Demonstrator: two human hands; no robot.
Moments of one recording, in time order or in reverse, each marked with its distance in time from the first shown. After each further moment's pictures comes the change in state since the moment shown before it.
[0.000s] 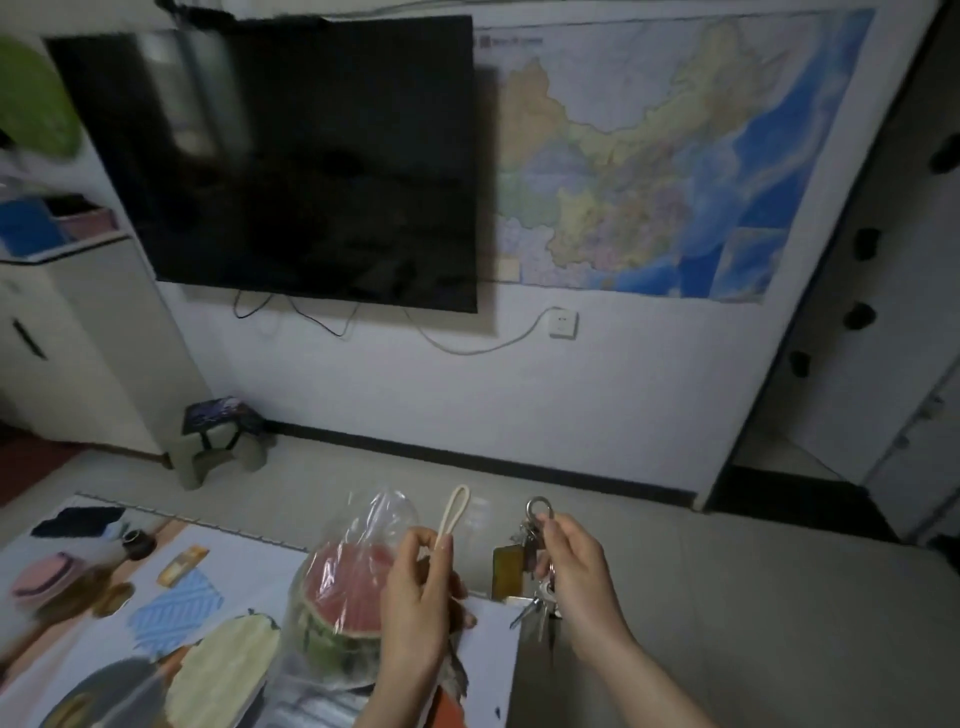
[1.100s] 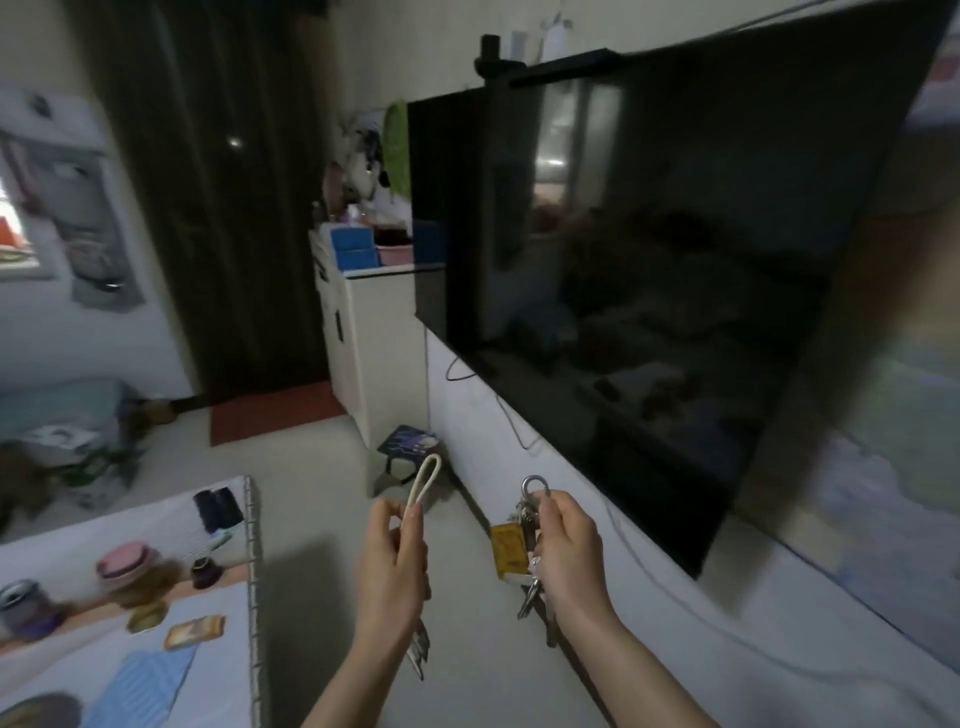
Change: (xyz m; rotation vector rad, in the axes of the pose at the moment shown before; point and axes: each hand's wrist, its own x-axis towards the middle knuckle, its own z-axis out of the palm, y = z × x) left_hand 0.539 0.058 0.057 0.122 0.982 0.048; right_hand 0.608 -0.113 0.207 -0.136 -0.702 -0.290
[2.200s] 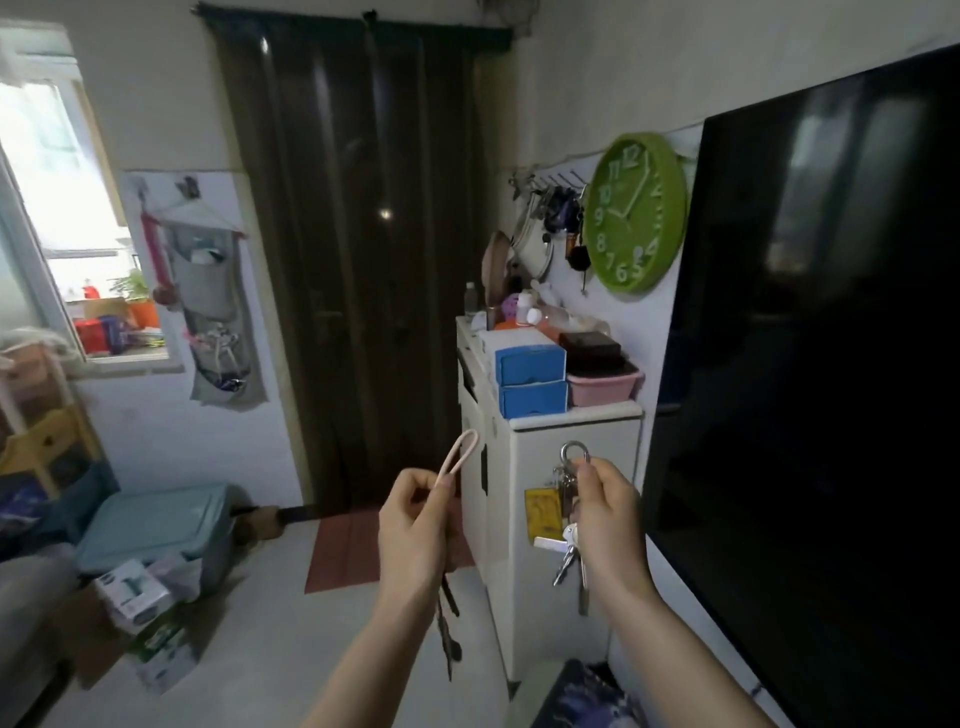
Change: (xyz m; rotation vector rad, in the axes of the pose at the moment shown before) left_hand 0.866 -0.084 -0.081 -0.145 0.264 0.035; right_hand 0.698 -0.110 0.576 0.189 -0.199 -0.175
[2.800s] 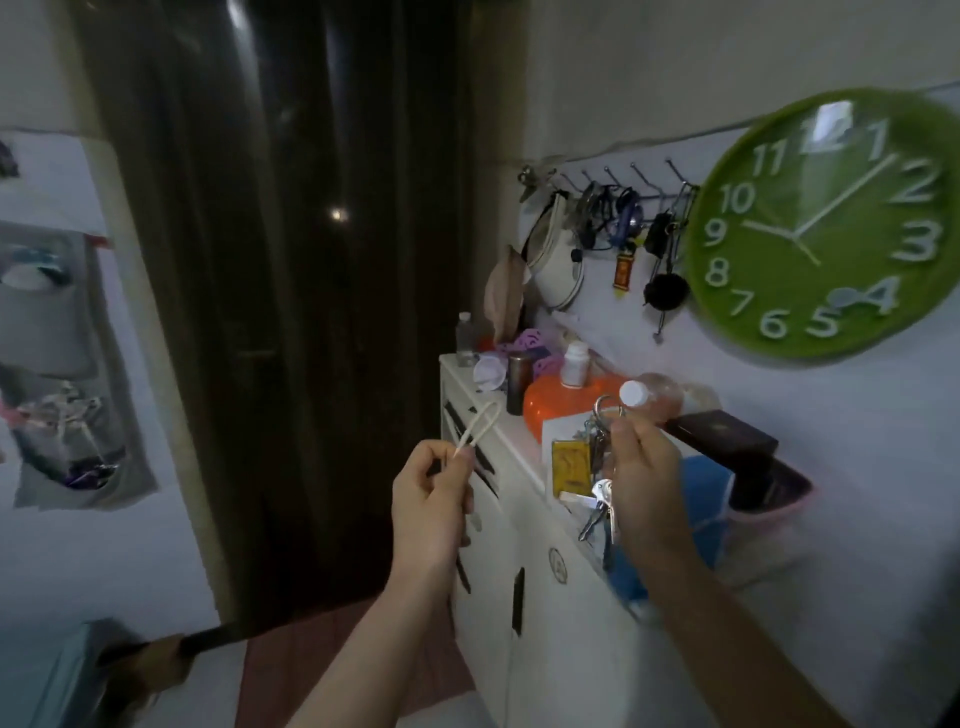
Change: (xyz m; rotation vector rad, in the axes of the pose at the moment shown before) left_hand 0.493 -0.077 0.008 -0.117 -0.199 0.049; right_hand 0.390 0.042 0.285 0.012 0.238 -0.099
